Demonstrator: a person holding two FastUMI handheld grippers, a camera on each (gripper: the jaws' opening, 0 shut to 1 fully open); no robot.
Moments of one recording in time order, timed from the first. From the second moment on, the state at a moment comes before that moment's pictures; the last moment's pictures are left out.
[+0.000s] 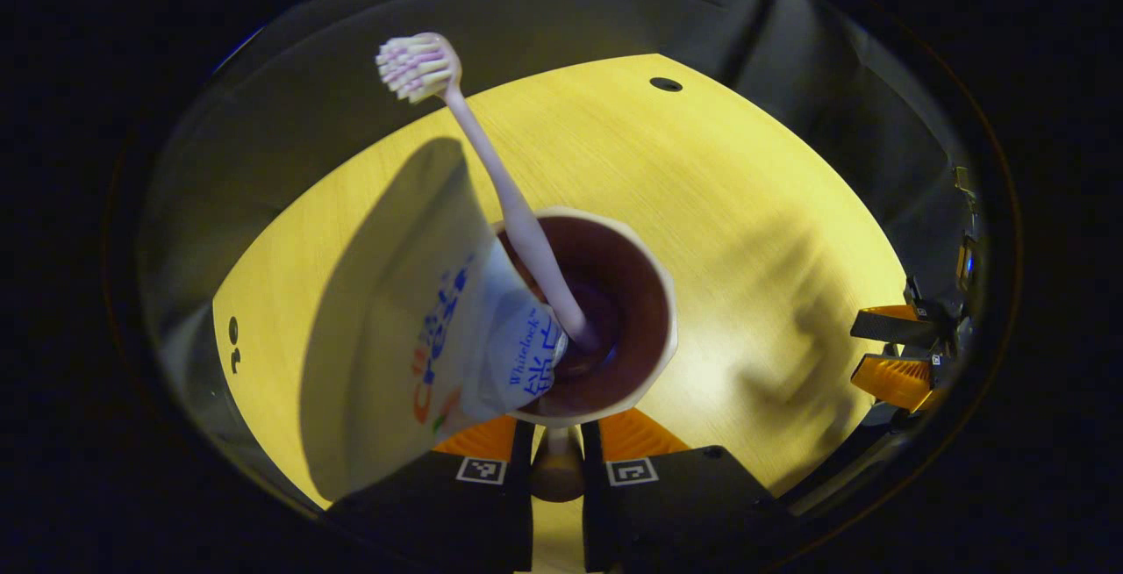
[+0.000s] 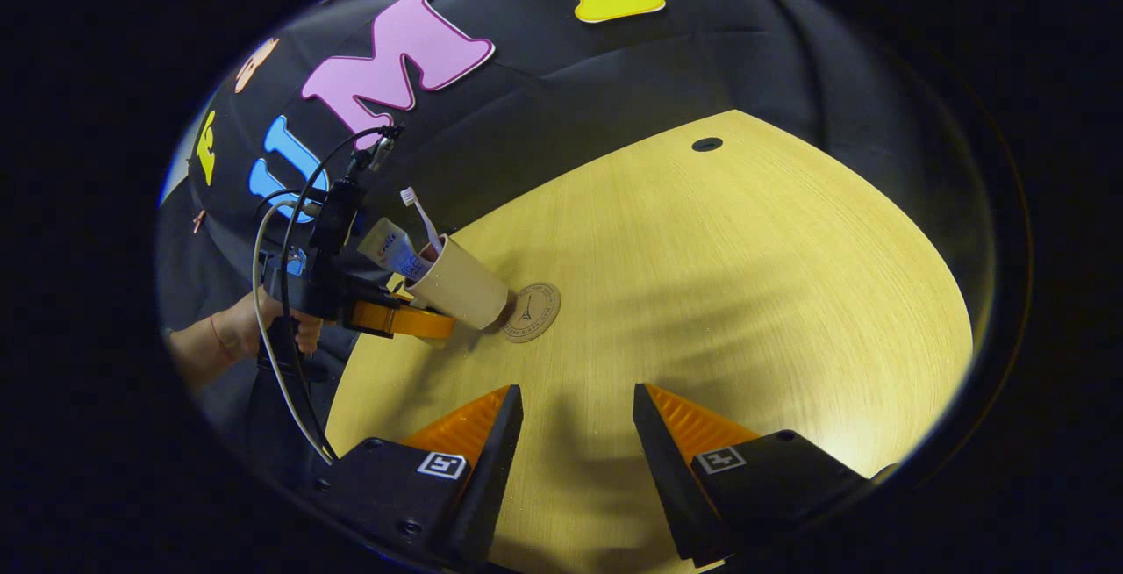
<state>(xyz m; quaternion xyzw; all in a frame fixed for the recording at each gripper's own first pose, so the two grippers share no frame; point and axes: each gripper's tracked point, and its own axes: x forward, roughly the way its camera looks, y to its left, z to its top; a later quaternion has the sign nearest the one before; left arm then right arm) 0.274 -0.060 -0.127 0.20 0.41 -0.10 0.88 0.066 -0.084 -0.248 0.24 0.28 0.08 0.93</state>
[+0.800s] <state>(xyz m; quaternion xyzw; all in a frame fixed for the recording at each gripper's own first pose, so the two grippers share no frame) 0.295 -0.095 -0.151 0.22 0.43 -0.08 0.87 0.060 -0.115 -0.256 0.25 0.28 0.07 0.92</state>
